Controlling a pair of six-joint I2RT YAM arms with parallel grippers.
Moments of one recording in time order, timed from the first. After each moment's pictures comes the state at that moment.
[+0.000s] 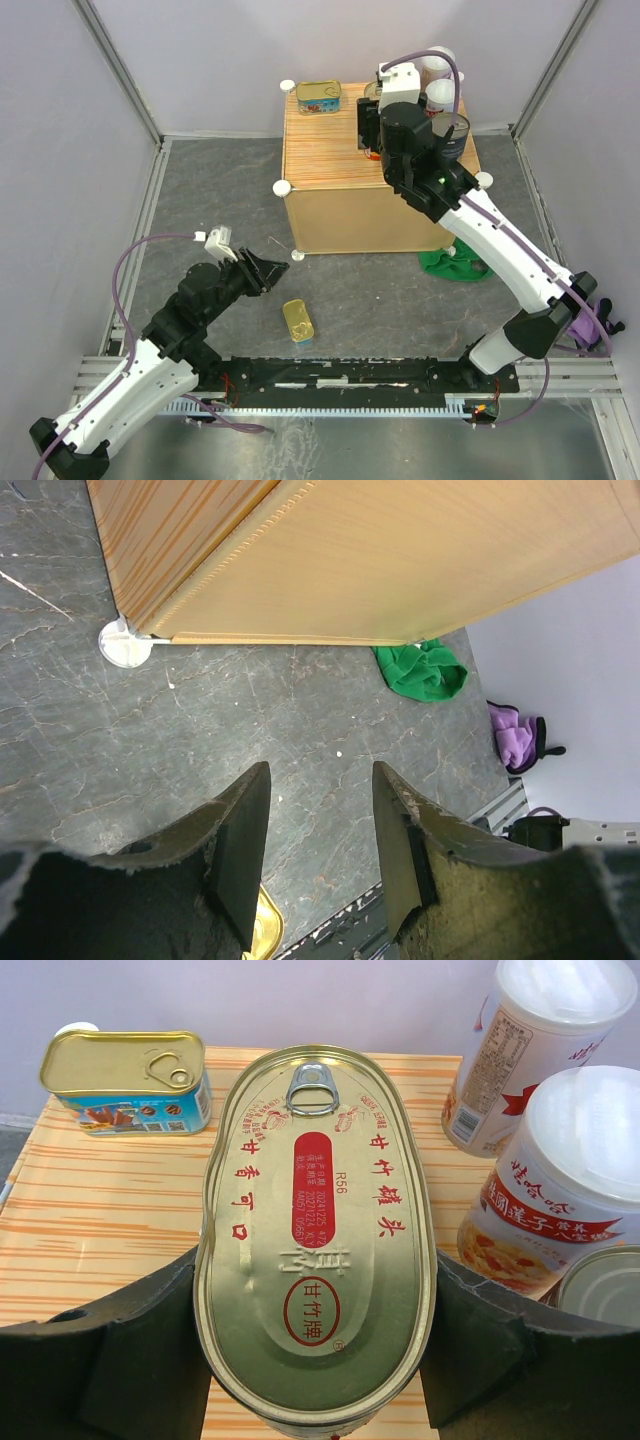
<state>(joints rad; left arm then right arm) -0.66 0.47 0.45 -0.24 -0.05 -0.81 0.74 1.54 1.76 -0.38 0.71 0.05</state>
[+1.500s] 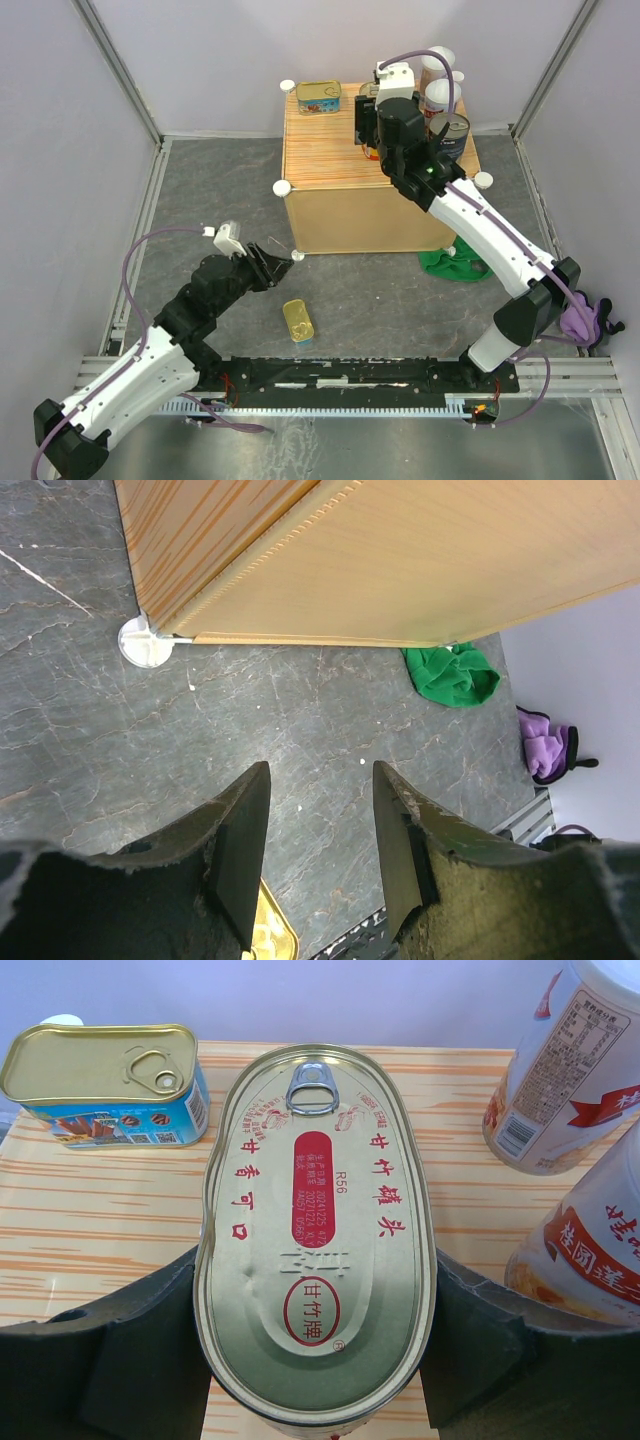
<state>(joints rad) -0.66 0.59 0.45 -0.17 -0.08 -0.81 0.64 1.62 1.74 -0.28 0.59 0.08</state>
